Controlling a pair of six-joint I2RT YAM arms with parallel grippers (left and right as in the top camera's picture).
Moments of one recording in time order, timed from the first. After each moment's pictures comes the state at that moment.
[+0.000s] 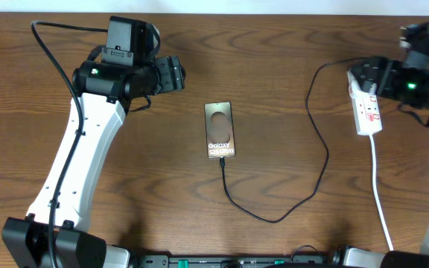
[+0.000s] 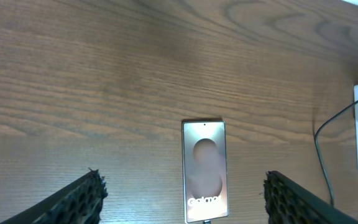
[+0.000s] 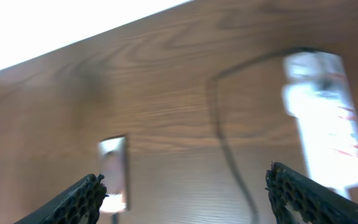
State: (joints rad) left arm -0.20 1.60 1.55 -0.90 0.17 -0.37; right arm -0.29 1.47 1.58 -1.00 -0.46 0.07
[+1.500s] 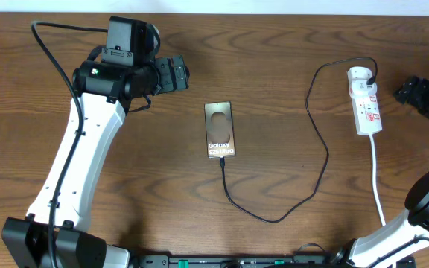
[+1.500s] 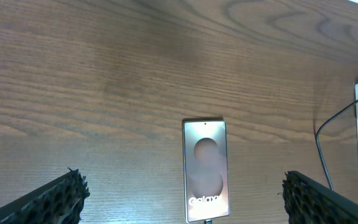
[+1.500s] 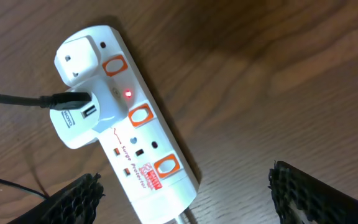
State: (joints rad) left arm -0.20 1.60 1.55 -0.90 0.17 -0.36; right arm -0.56 1.94 1.58 -0.80 -0.28 -0.02
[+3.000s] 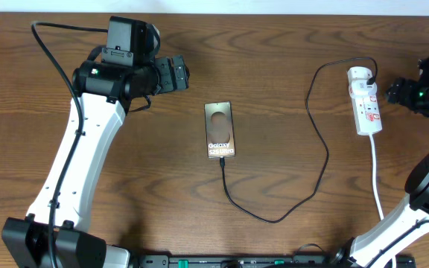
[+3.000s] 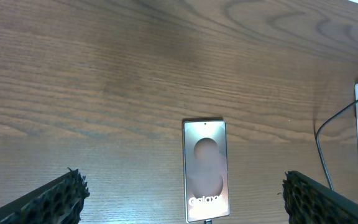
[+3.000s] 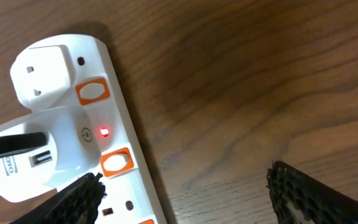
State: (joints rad) left arm -0.20 1.60 1.55 -0.90 0.17 -0.36; right arm -0.53 2.08 1.57 -0.63 -0.26 -0.15
